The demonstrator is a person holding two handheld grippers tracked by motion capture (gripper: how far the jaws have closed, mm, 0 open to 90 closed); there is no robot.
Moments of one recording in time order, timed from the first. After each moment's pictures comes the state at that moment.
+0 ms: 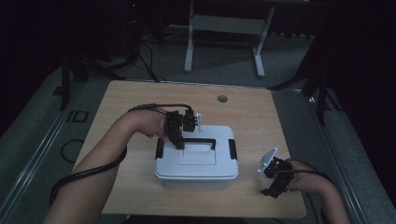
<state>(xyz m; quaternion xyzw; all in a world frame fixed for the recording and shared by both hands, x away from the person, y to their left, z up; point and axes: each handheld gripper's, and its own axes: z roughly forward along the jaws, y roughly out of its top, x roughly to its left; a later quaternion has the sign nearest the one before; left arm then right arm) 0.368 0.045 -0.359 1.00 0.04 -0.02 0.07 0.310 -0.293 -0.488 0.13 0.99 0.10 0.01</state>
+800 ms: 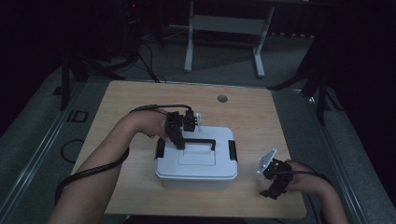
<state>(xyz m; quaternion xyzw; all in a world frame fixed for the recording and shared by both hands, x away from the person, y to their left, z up) 0.375 0.045 -0.372 1.00 0.04 -0.03 0.07 0.308 -0.291 -0.494 0.13 0.99 0.10 0.01</state>
